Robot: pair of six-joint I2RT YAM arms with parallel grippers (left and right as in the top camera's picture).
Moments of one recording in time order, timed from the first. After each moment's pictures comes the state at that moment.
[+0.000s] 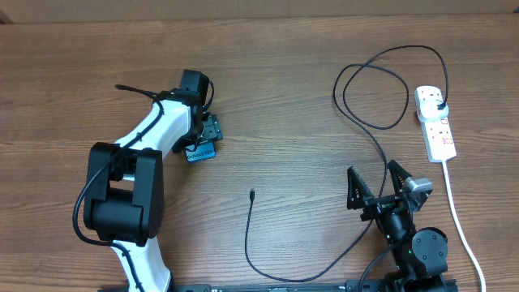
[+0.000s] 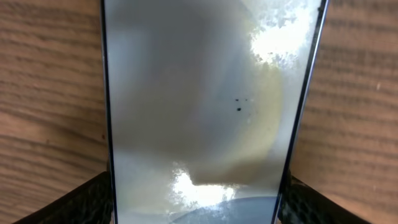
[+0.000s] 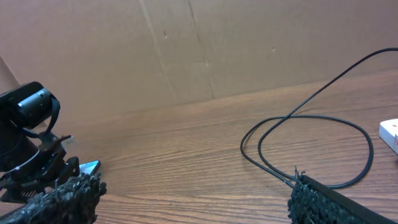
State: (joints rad) left arm -0.19 2.00 1.31 -0.74 -0.07 -0.50; right arm 0.20 0.01 0.02 -0.03 -0.05 0.28
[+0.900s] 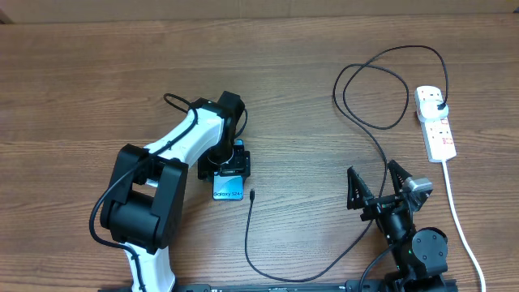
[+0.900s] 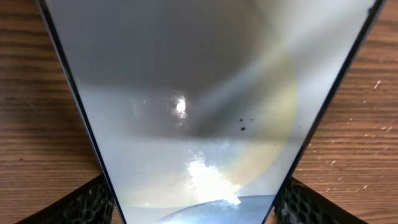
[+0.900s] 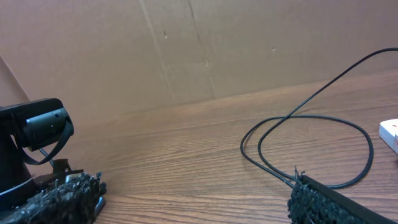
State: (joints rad) left arm -0.38 2.00 1.30 -1.02 0.14 -0.42; right arm 0.20 0.01 0.02 -0.03 -0.05 0.28
